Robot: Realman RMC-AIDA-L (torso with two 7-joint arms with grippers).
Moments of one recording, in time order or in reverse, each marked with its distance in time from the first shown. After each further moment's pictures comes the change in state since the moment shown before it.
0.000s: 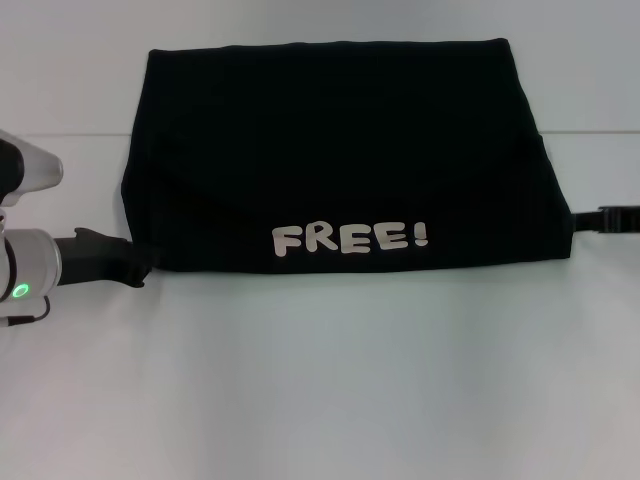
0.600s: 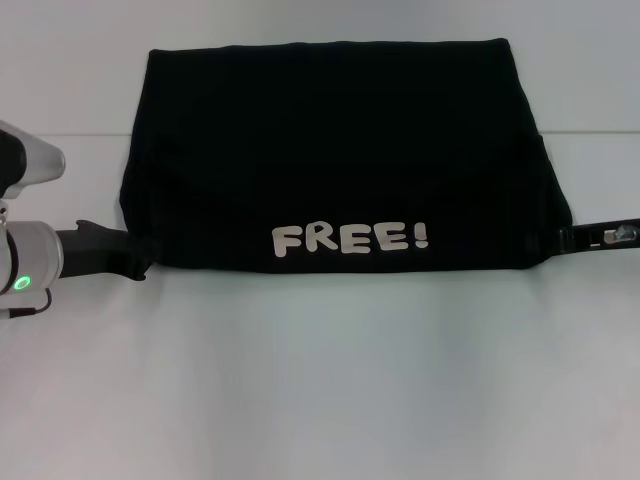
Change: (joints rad) left arm -0.014 0.005 -0.002 -0.003 0.000 -0.002 0.006; right arm 0.016 0.050 -0.088 -0.001 0.003 0.021 -0.035
